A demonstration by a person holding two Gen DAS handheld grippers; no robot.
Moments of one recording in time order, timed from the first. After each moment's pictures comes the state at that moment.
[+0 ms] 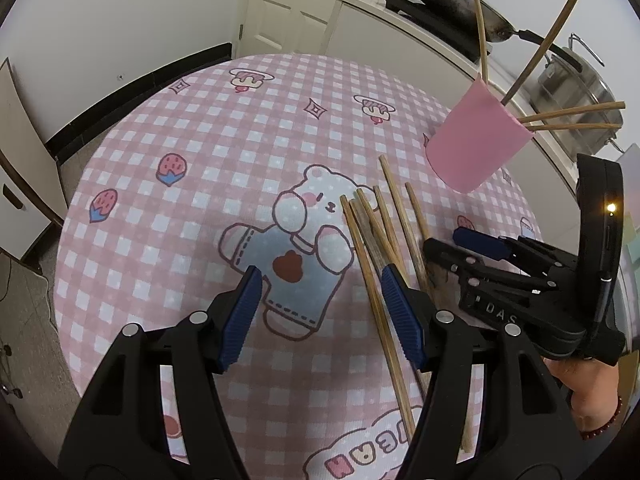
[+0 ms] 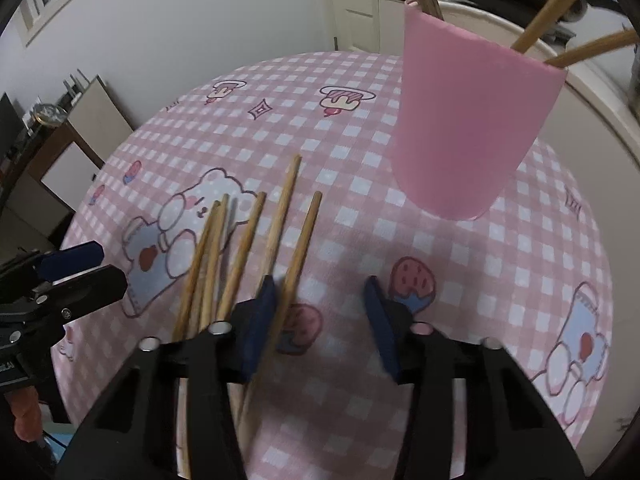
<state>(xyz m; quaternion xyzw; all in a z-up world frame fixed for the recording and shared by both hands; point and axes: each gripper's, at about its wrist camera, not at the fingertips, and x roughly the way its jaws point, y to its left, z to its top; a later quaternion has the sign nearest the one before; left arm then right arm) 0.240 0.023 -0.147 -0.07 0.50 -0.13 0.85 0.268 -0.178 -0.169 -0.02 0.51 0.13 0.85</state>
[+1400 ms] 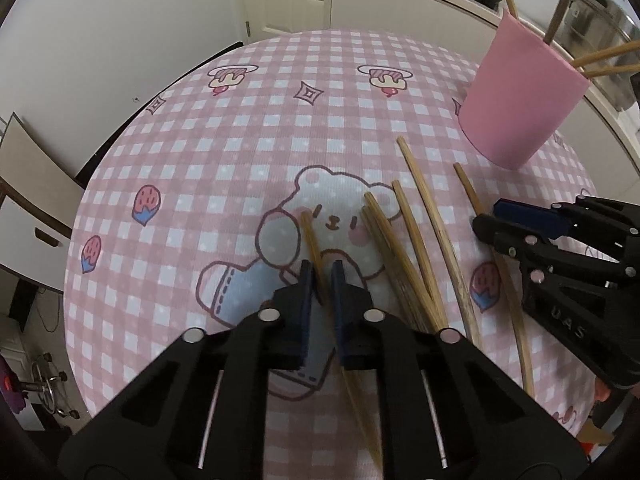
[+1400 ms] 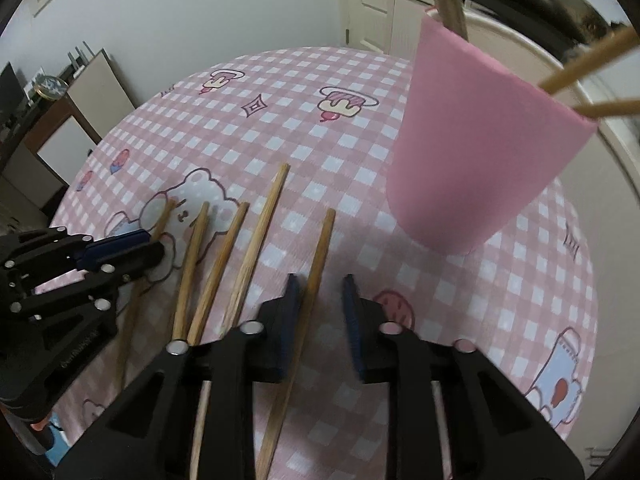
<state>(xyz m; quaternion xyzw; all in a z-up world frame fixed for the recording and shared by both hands) 0.280 -0.017 -0.174 0.04 0.53 -0.08 0.85 0.291 -0.178 -0.167 -0.07 0.51 0.14 0.84</state>
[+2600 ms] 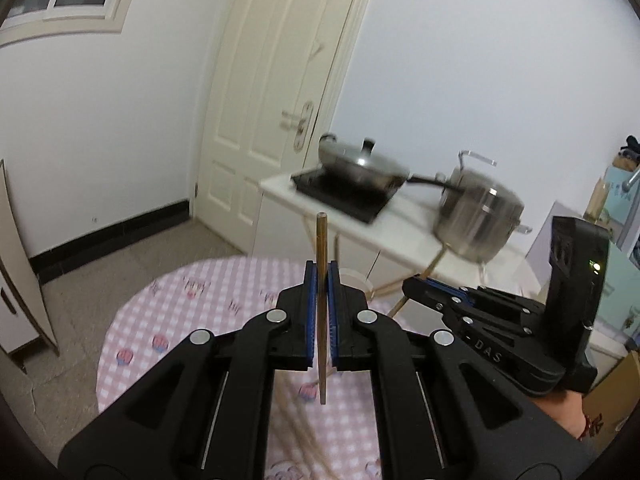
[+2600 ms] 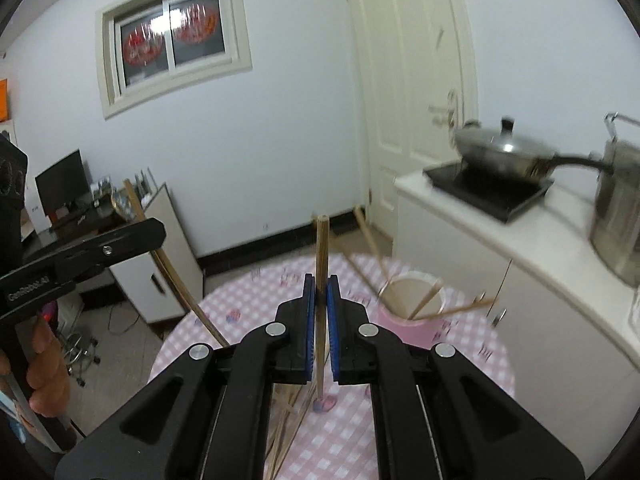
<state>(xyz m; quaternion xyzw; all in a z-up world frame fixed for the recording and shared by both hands) 0.161 -0.010 0.055 -0.09 0.22 -0.20 0.95 0.191 -0.229 0.026 0.01 0.24 0.20 0.95</state>
